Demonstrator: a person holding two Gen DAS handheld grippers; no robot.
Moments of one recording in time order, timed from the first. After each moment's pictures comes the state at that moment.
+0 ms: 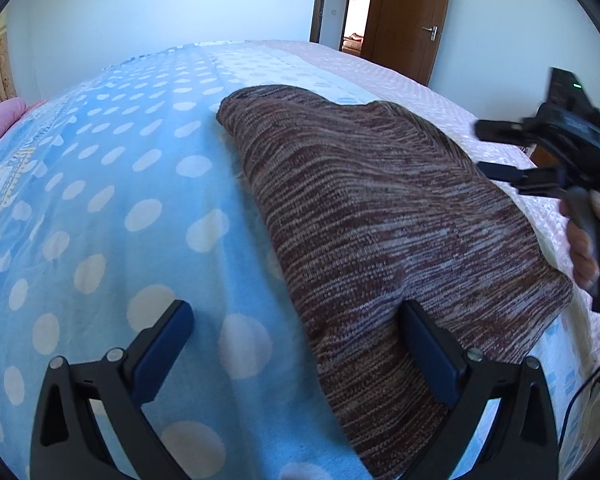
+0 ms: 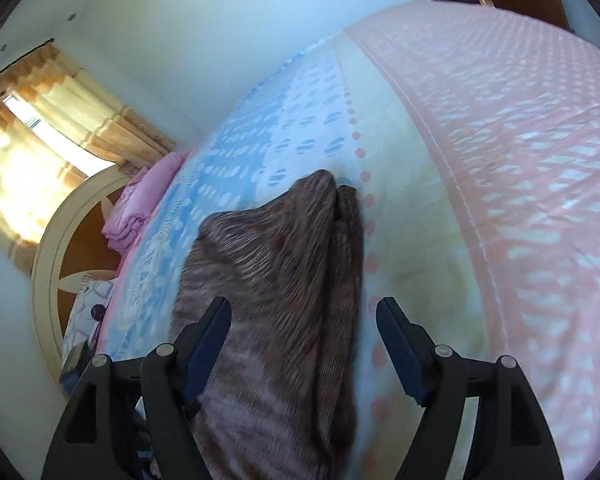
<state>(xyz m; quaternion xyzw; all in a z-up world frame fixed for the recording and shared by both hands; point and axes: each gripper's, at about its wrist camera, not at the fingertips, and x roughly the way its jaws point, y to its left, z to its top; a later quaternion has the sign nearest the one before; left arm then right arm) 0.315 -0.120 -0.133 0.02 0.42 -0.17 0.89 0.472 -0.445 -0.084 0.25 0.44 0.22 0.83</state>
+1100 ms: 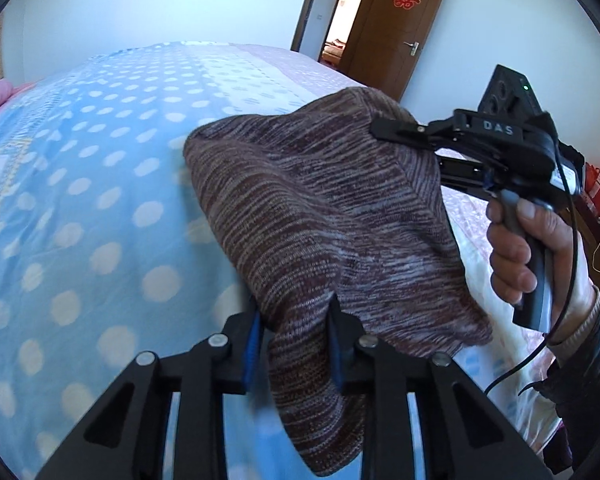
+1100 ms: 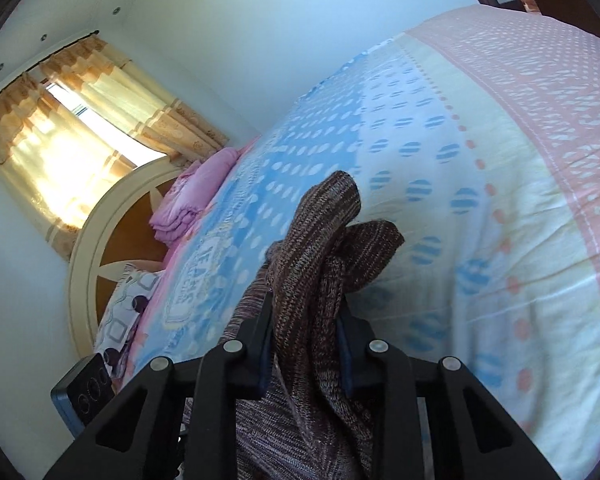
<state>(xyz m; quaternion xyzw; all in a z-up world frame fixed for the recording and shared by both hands) 0.284 -0.088 -0.085 -0.03 0.42 -0.23 0.88 0.465 -0.374 -0.047 0.26 0.40 0.31 0.82</state>
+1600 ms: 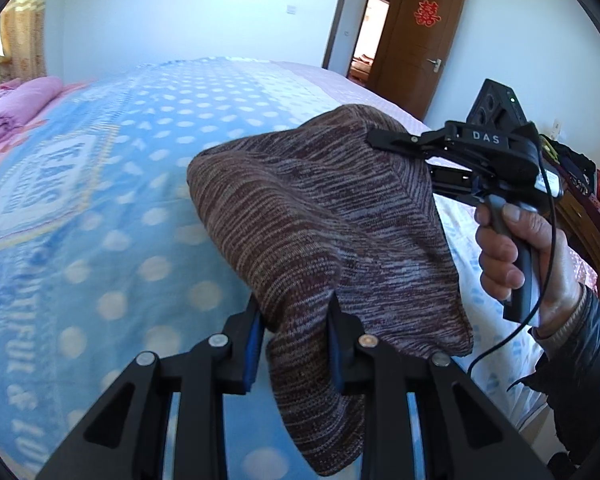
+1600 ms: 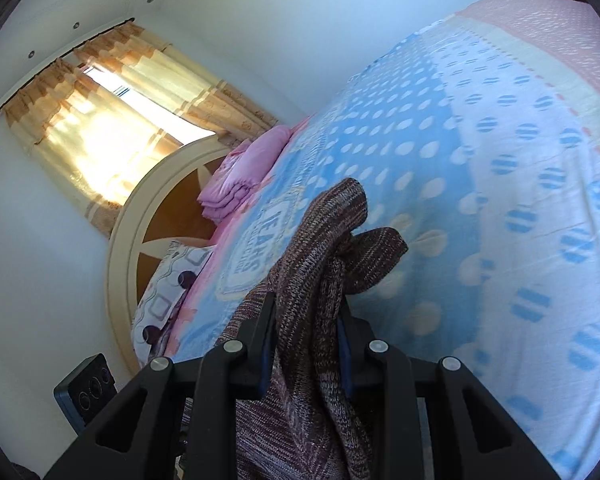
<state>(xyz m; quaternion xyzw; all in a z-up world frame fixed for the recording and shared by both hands) 0.195 -0.006 -0.057 -0.03 0.40 -0.17 0.90 0.405 -0.274 -0.039 0.27 0.39 0.39 0.79</state>
